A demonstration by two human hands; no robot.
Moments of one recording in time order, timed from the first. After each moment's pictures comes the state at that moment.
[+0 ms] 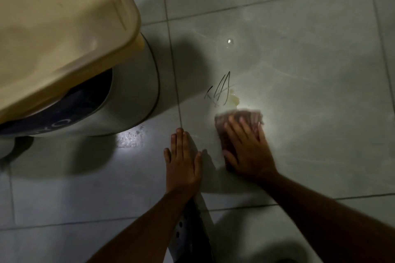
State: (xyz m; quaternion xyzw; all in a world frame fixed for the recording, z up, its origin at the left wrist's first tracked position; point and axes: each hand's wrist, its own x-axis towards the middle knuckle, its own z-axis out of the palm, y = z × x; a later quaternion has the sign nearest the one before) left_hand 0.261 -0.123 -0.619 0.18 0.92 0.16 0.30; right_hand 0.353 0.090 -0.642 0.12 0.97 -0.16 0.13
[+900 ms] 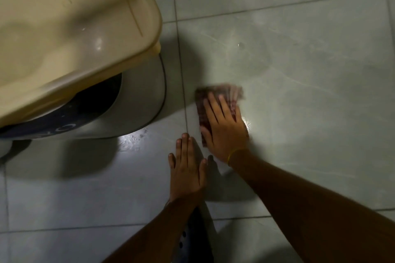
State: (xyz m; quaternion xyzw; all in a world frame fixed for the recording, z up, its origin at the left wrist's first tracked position) left_hand 0.260 -0.127 -0.624 0.18 0.92 0.18 0.31; right_hand 0.244 0.054 -0.651 0.16 0.97 -0.17 0.10
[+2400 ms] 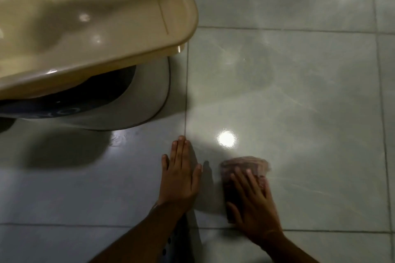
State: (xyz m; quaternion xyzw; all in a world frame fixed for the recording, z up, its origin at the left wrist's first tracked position) left_hand 0.260 -0.130 -0.628 0.19 0.92 0.20 0.28; right_hand 0.438 0.052 -0.630 0.09 0.98 -0.13 0.15
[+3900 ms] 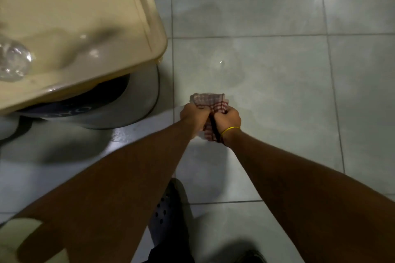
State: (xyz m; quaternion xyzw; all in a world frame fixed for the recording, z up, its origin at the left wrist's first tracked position) left_hand 0.154 0.018 -0.538 -0.14 0.80 0.39 0.43; right_hand 0.228 0.098 -0.551 0.58 0.62 -0.52 0.07
